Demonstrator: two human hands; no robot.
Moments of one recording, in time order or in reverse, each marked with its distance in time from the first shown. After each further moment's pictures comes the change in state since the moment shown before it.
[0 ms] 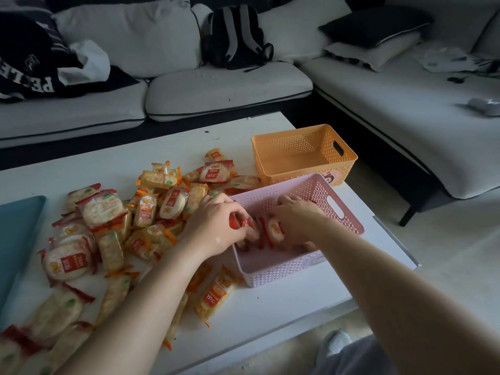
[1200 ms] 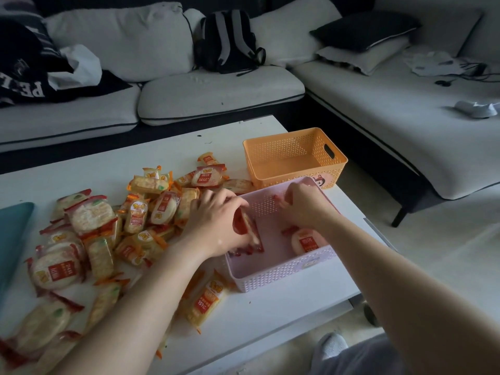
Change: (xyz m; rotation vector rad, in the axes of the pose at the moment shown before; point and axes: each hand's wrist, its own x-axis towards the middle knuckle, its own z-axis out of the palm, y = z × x) left_hand 0.010 0.024 -0.006 0.212 -0.076 0.056; right_hand -0.011 0.028 -0.014 0.513 0.325 0.294
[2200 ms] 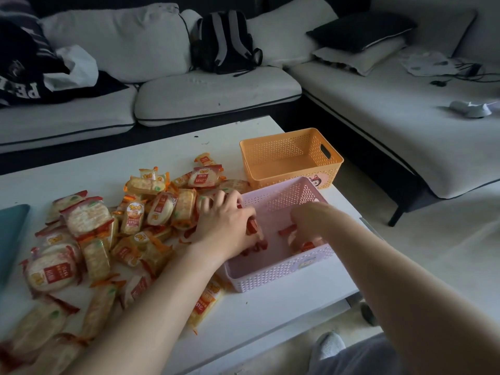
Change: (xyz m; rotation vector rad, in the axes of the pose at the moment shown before) left_hand 0.007 0.022 0.018 0.214 0.053 0.033; right_hand -0.015 0.000 -0.016 -0.466 -0.513 0.016
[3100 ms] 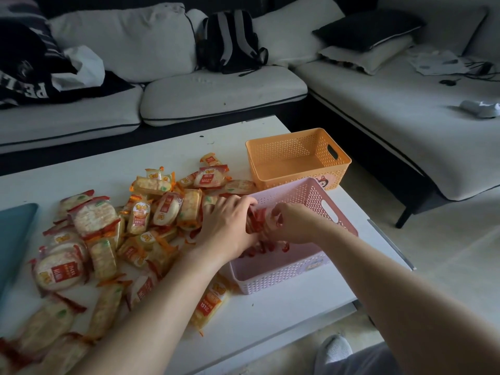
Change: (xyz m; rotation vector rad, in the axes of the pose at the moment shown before) left_hand -0.001 -0.009 0.009 -0.256 0.046 -0.071; right_hand 0.003 -0.031 0.010 0.426 0.225 -0.169
